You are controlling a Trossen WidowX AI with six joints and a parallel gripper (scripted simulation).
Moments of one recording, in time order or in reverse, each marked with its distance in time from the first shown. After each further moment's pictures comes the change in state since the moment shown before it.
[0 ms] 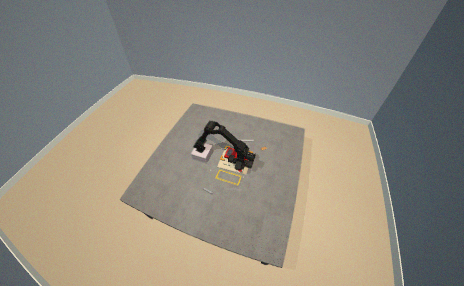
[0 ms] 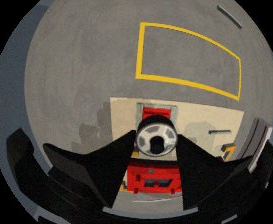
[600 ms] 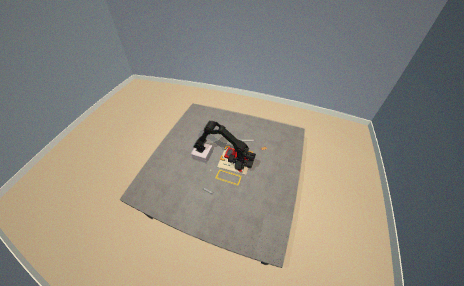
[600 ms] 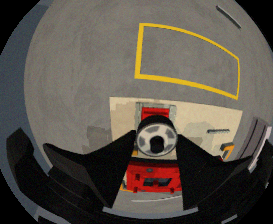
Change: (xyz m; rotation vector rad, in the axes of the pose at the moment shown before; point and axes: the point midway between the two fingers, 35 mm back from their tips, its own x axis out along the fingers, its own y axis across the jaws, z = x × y) arm -0.004 0.000 0.000 -0.001 0.000 -0.003
